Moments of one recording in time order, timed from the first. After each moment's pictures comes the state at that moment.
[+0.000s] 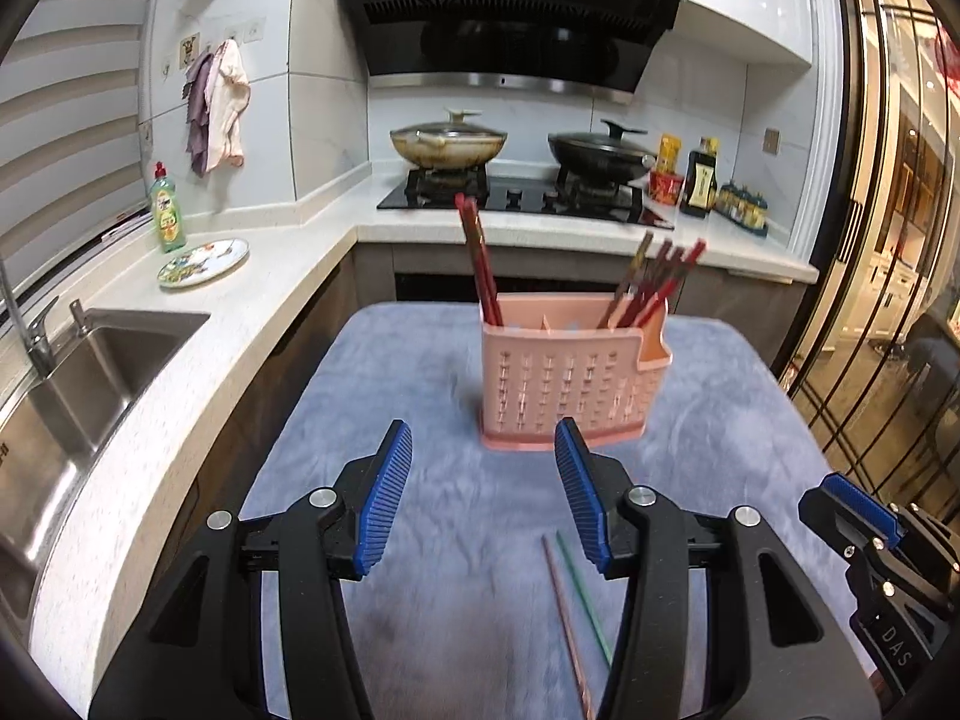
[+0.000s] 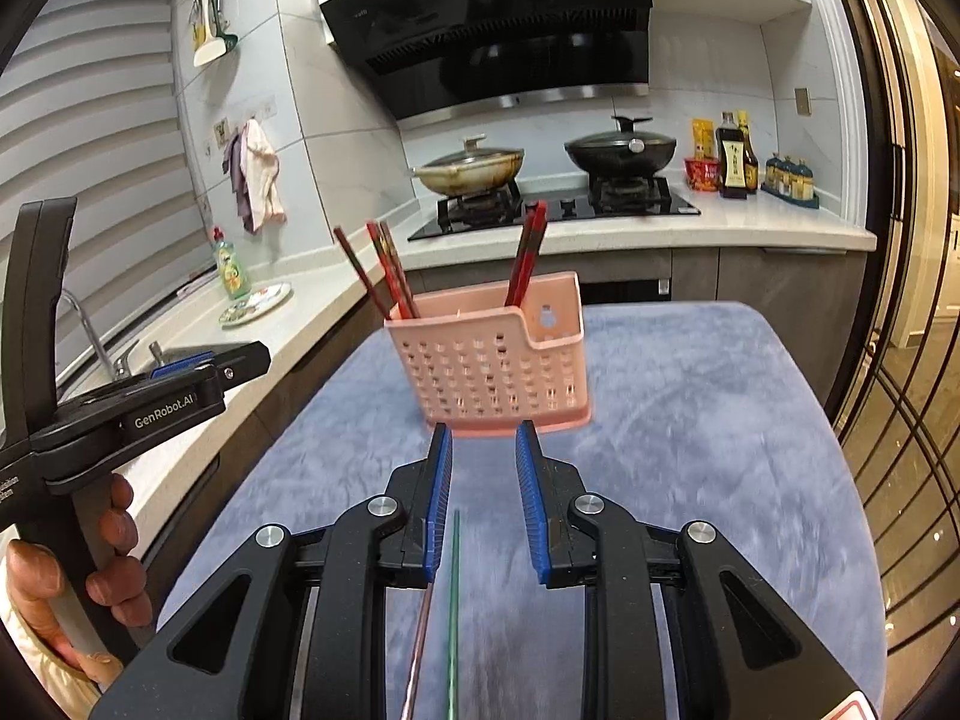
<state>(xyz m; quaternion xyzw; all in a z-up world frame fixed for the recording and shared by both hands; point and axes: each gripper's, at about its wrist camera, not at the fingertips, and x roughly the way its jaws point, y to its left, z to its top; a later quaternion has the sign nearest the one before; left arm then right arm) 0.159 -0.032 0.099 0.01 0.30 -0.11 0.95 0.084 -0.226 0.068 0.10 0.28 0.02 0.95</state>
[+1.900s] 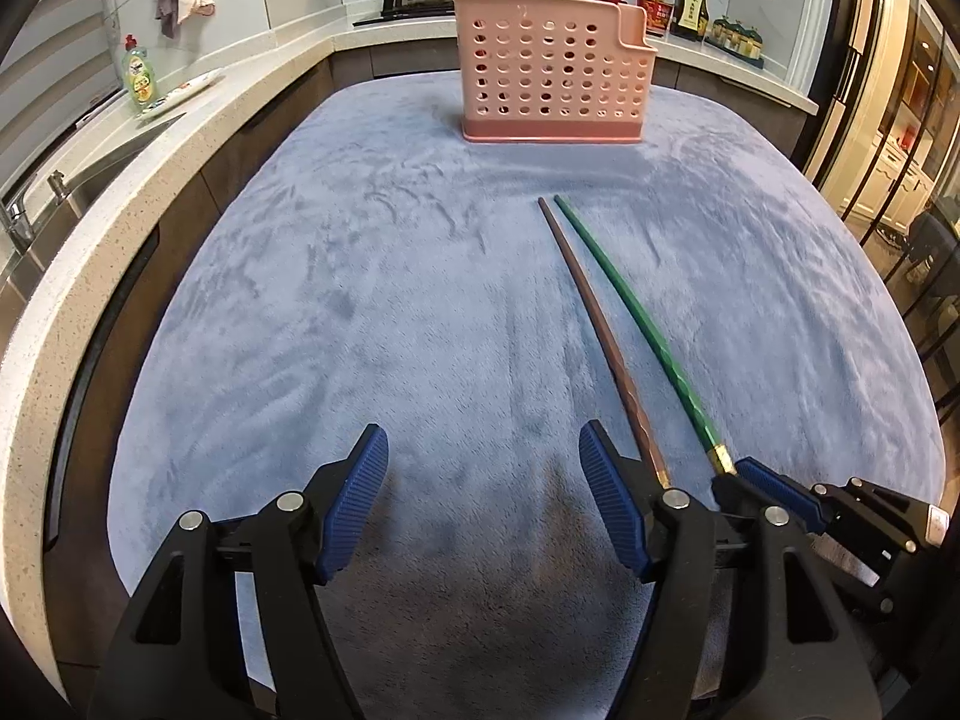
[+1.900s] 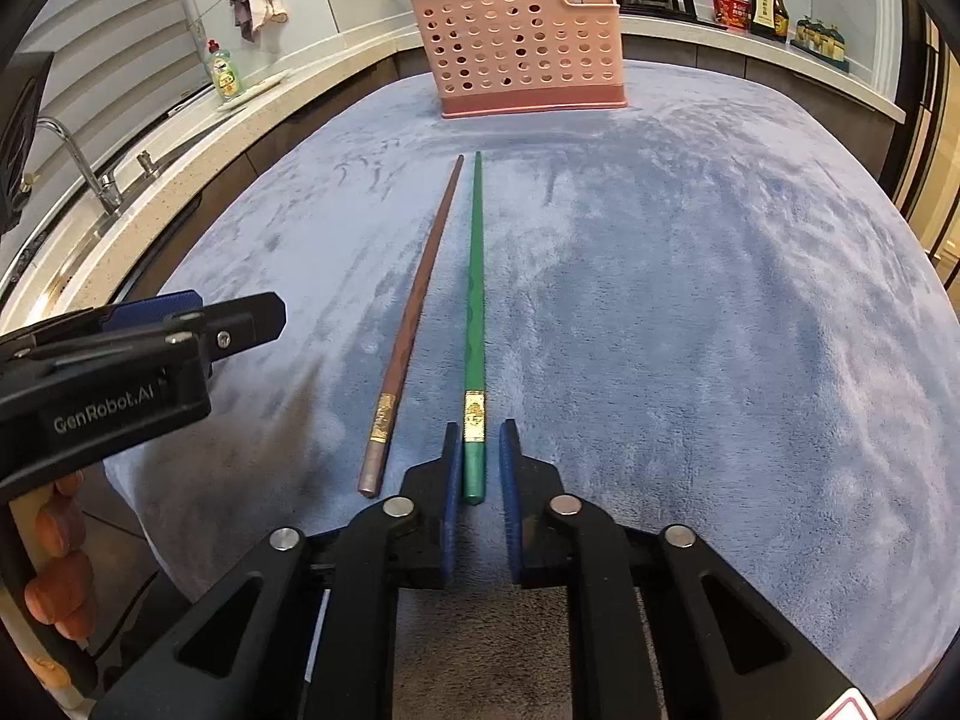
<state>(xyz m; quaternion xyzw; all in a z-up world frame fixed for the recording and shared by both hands) 0.072 -0.028 -0.044 0.06 0.46 -0.12 0.88 0.025 -0.176 -0.083 0.08 0.45 0.04 0.89</state>
